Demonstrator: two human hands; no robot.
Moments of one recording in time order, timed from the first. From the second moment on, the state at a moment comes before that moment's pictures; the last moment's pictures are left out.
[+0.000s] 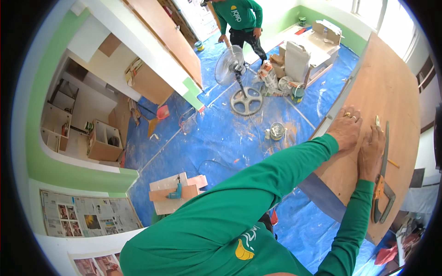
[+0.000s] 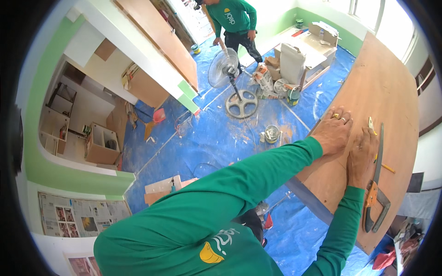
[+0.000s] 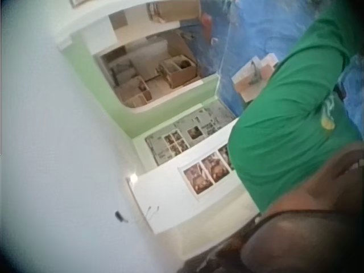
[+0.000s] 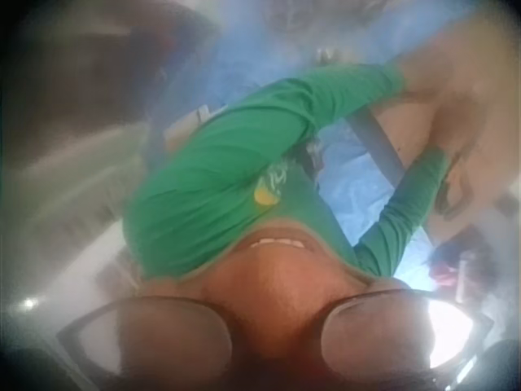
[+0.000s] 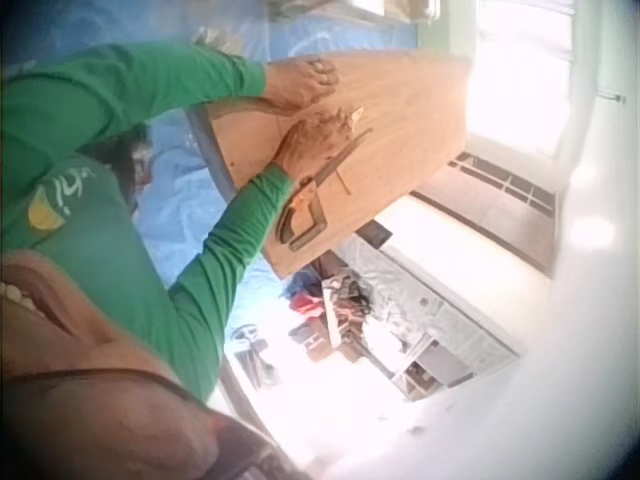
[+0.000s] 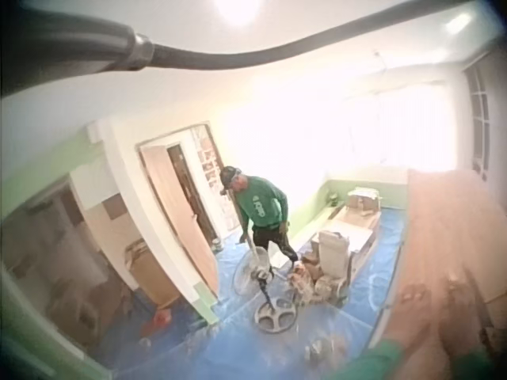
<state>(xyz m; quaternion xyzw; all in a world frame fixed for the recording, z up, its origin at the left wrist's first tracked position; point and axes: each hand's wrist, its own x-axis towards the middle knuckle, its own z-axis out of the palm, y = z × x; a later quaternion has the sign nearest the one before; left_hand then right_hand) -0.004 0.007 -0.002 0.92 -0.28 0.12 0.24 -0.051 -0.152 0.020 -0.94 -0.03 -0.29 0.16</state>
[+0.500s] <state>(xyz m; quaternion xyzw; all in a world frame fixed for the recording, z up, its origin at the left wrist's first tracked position) -0.012 0.004 0.008 0.94 -0.27 0.08 0.21 -0.059 -0.137 0.033 -0.91 0.02 -0.22 0.35</state>
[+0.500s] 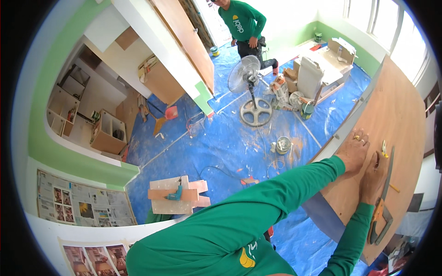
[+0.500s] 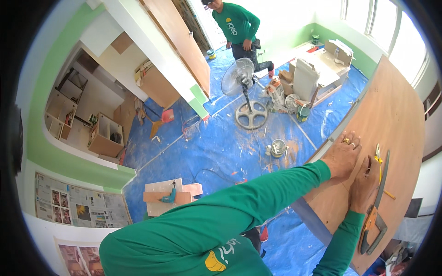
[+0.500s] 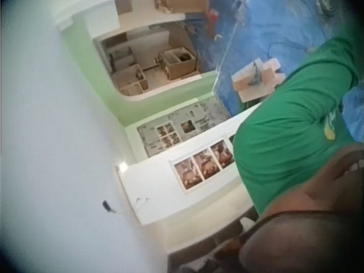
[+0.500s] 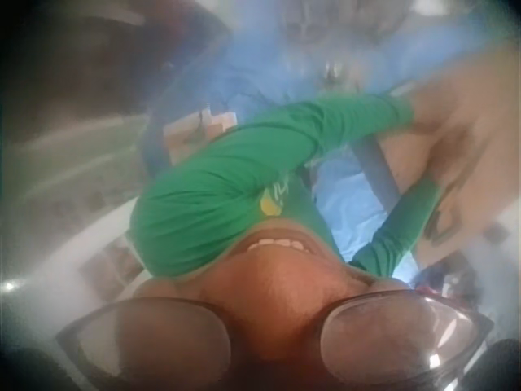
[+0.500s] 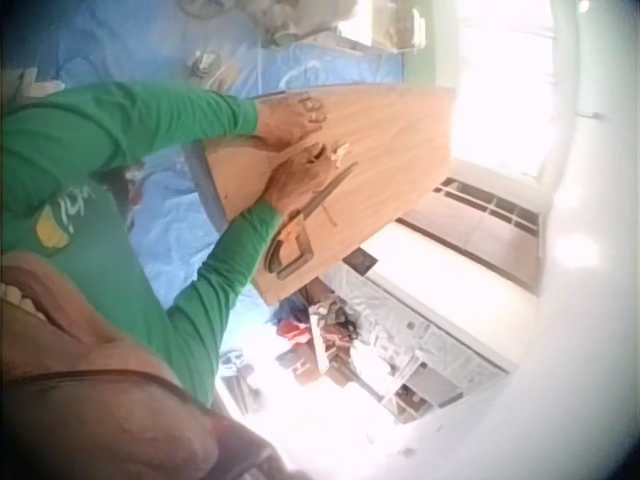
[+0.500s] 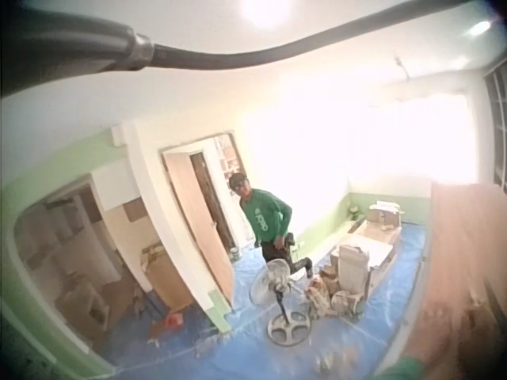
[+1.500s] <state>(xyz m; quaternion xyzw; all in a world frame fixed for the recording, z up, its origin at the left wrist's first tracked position) -0.087 0.035 0.002 0.91 -0.34 0.02 0.23 -0.039 -0.161 0.005 -0.93 0.01 -0.22 0.29</state>
